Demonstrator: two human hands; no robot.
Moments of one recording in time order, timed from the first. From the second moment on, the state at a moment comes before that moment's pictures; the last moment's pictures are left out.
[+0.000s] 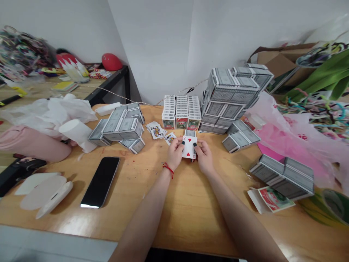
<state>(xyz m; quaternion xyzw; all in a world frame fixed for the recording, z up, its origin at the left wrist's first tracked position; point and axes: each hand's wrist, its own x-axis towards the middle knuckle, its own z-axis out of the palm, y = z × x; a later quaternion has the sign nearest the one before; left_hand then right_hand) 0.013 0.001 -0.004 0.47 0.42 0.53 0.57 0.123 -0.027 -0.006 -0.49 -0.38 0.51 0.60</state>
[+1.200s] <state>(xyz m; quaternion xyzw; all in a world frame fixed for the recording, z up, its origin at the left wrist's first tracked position) 0.020 -0.006 -0.003 0.52 0.44 0.52 0.52 0.126 -0.020 -0.016 -0.47 -0.31 0.53 0.64</state>
